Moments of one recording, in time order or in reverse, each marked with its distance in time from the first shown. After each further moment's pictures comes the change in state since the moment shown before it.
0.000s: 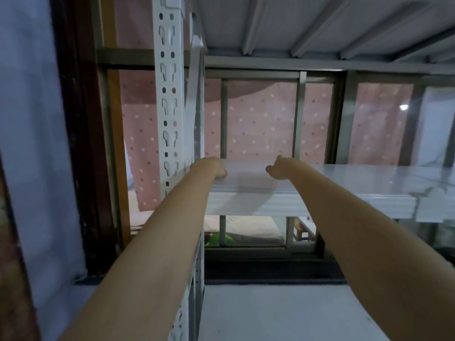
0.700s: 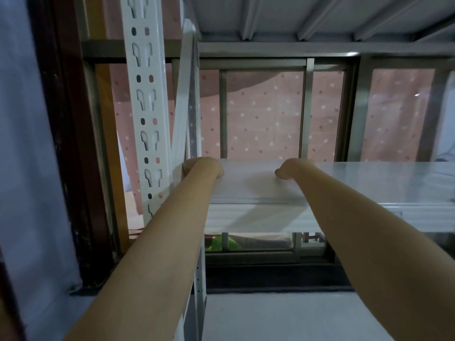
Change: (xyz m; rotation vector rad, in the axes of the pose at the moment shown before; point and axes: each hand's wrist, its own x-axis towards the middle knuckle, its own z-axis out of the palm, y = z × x) left_hand 0.066 0.008 0.009 0.171 -0.038 -0.231; right_hand 0.091 0.004 0.024 -0.156 -0.075 0.121
